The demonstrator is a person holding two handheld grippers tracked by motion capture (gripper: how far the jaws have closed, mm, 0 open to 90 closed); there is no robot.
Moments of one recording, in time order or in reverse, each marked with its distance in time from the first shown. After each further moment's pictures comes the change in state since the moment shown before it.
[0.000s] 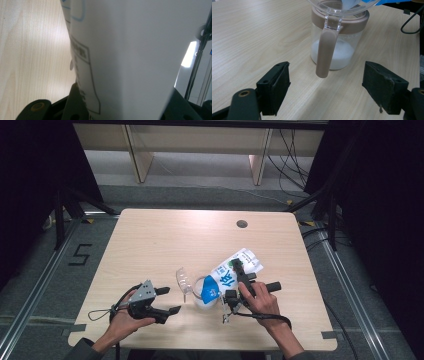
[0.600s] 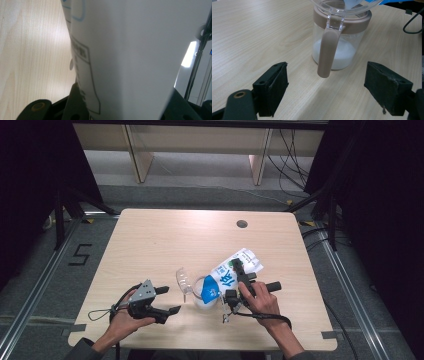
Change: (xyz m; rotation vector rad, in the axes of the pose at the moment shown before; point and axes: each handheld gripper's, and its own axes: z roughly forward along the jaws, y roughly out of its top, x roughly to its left) left arm 0.000 0.000 0.000 0.004 0.013 -0.007; right arm 0.000 0.000 0.001 -0.009 -0.012 0.002
